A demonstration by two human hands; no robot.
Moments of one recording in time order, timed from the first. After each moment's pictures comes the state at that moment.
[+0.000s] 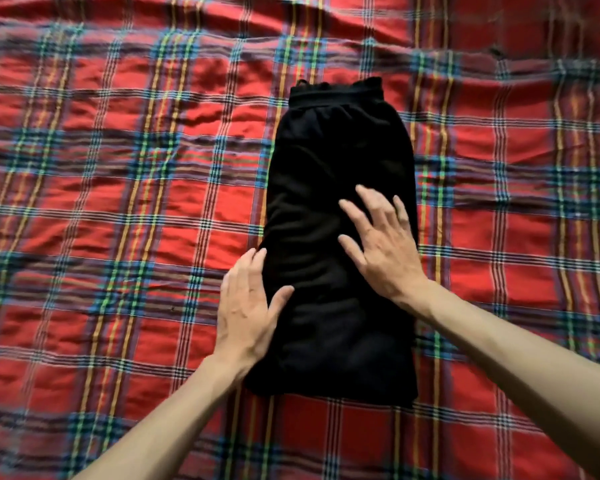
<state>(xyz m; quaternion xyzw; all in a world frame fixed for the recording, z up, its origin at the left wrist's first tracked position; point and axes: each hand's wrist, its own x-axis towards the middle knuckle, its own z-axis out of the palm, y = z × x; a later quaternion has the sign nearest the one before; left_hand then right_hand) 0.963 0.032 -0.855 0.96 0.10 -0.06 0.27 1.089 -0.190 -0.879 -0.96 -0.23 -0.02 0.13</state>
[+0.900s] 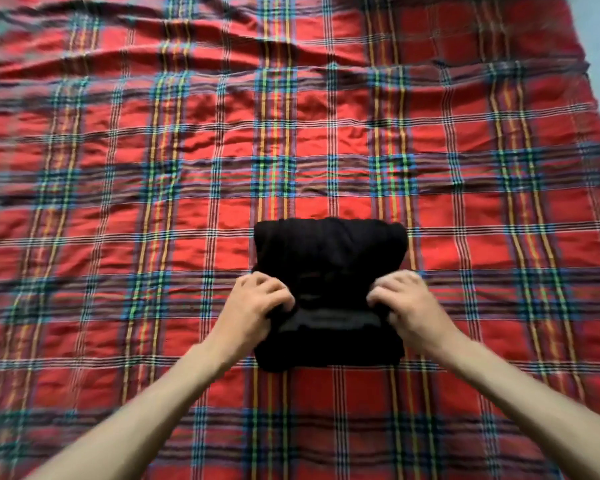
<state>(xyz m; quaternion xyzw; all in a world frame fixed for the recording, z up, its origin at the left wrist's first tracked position) 0.968 0.052 -0.799 0.93 -0.25 -0.10 0.24 0.976 -0.249 -0.798 -0.91 -0.30 0.11 0.27</state>
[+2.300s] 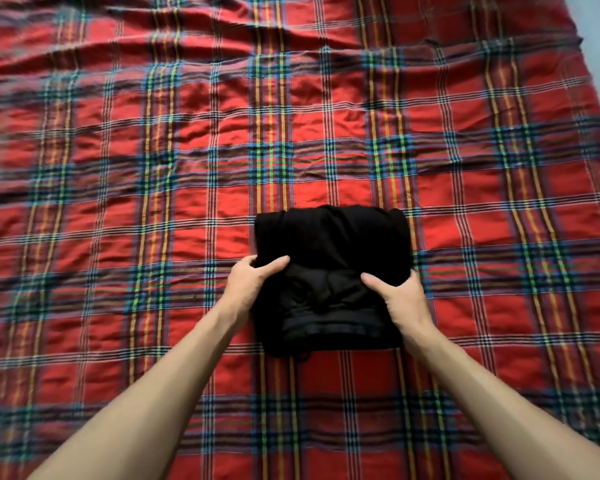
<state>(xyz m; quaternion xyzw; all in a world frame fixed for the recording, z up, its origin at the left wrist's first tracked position) 0.979 0.046 -0.824 0.68 0.34 -0.25 0.60 0.943 -0.205 -0.830 -0.74 0.37 0.18 0.53</state>
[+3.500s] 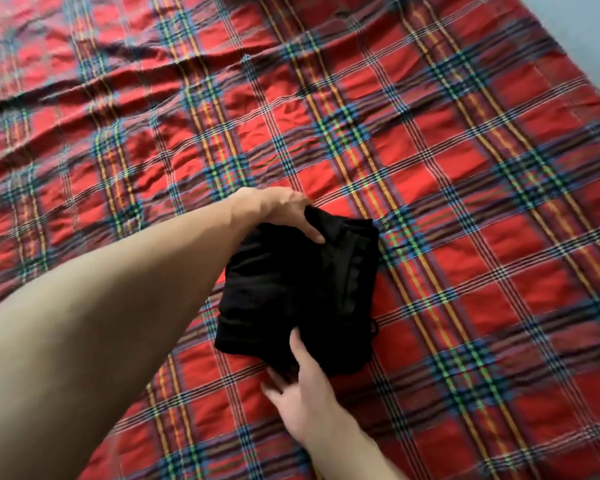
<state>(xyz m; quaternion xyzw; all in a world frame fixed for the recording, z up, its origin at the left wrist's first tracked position) 1.134 -0.049 -0.816 0.83 -0.33 -0.44 -0.08 0.856 -0.021 -0.812 -0.05 0.58 0.21 0.79</state>
